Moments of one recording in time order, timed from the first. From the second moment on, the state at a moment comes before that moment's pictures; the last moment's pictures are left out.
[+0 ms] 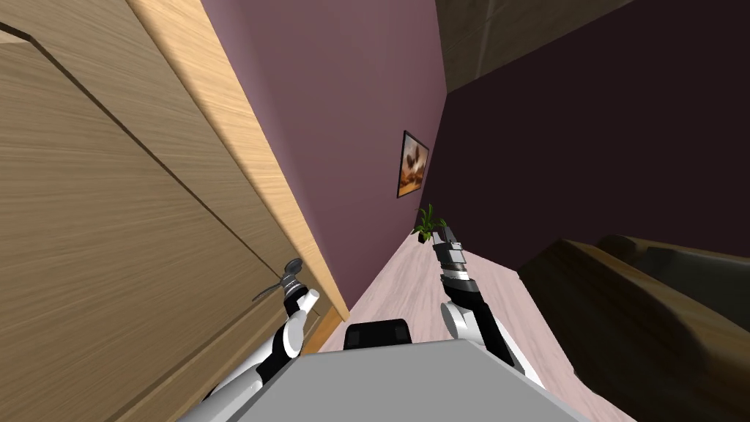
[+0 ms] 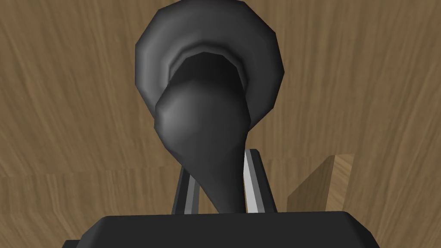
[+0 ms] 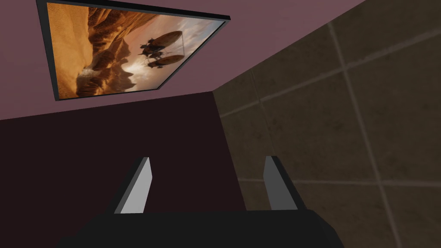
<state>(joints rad) -0.37 0.17 0.84 -0.47 0.32 -0.83 -0.43</state>
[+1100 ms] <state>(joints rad) -0.38 0.16 0.90 -0.50 0.35 -0.87 -0.46</state>
